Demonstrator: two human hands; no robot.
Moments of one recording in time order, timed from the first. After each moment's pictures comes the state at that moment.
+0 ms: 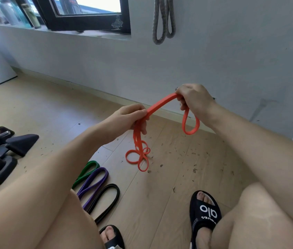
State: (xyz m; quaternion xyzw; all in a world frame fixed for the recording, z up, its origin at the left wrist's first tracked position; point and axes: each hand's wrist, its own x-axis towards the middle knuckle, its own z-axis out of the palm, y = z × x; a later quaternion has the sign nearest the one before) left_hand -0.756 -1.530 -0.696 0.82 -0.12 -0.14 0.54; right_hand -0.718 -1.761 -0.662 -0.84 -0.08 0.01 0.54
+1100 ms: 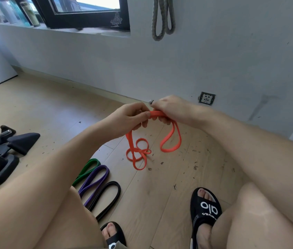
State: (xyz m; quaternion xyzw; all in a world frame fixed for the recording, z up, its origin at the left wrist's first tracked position) left_hand -0.762 -1.538 -0.692 0.88 -0.13 -0.09 0.45; right_hand -0.729 -1.729 -0.671 -0.87 -0.19 0.17 0.41
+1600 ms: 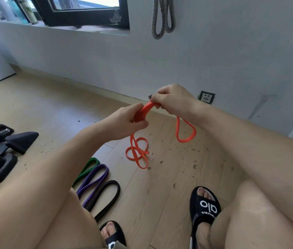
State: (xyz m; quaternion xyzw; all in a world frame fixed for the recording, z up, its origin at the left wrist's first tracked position) left_hand -0.758 -1.531 -0.698 0.94 -0.18 -0.06 0.29; right_hand -0.726 -1.726 -0.662 -0.88 -0.17 0.08 0.44
